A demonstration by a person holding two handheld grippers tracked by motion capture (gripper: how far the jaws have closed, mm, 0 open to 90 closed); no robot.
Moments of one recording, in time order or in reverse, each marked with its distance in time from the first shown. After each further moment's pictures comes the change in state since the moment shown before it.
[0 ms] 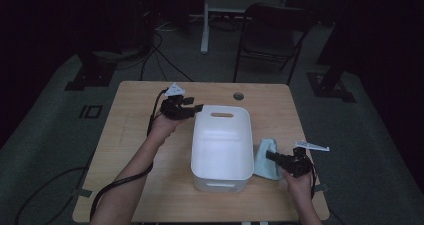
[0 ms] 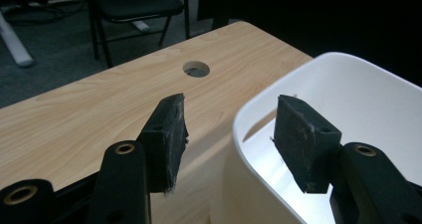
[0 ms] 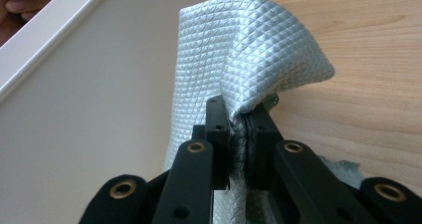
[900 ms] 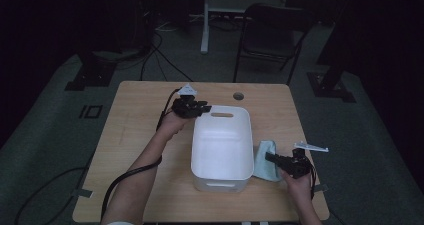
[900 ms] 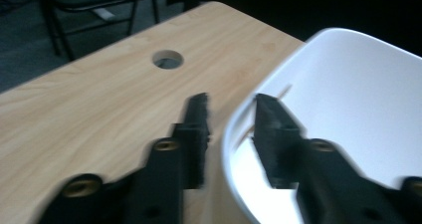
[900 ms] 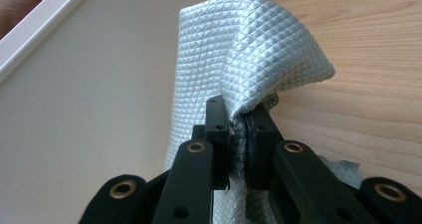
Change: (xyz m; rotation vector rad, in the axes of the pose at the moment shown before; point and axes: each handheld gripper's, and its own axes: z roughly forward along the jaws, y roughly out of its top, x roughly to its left) left arm -0.002 -0.004 0.038 0.060 -0.130 0.085; right arm -0.003 -0.004 0.002 0.014 0.013 0.013
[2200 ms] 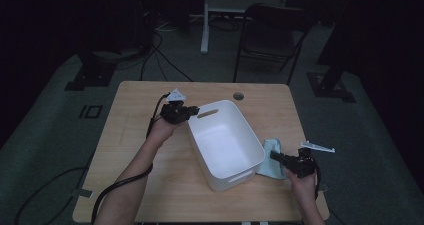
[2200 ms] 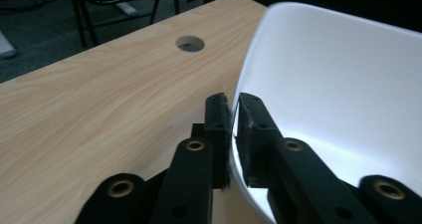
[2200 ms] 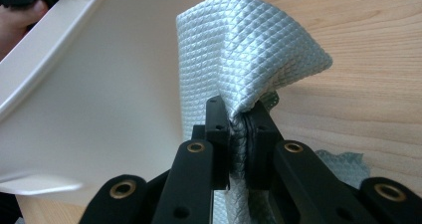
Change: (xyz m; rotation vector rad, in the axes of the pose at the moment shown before) left arm 0.000 -0.022 -0.037 0.005 0.083 -0.034; right arm -0.009 0.002 -0.011 -0.032 -0.010 0.032
